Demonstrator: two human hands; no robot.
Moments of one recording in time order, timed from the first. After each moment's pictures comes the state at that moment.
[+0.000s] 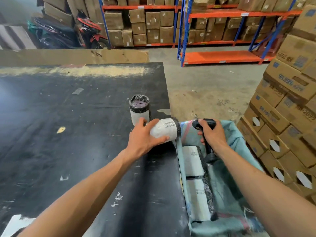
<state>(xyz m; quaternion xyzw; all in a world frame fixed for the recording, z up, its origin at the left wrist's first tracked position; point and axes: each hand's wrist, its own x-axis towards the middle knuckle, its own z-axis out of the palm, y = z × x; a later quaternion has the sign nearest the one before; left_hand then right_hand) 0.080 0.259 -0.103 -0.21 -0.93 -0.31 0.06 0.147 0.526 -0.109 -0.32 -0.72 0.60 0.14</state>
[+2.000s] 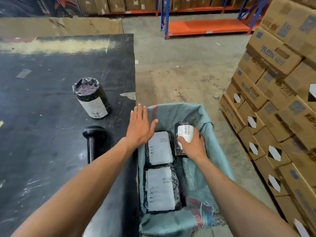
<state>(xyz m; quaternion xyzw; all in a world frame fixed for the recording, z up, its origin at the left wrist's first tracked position) 0.075 0.412 -0.164 -0.24 -0.96 -0.15 -0.05 0.194 0.601 -0.213 -0.37 -0.81 0.46 0.02</state>
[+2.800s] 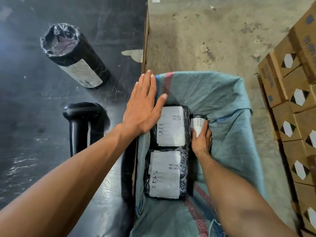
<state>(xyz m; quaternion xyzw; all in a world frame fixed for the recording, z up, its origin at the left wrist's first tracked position) 0.063 0.412 -0.187 -0.22 -0.96 -0.17 -0.05 0.178 0.606 -0.387 -0.39 -0.84 0.36 -0.08</state>
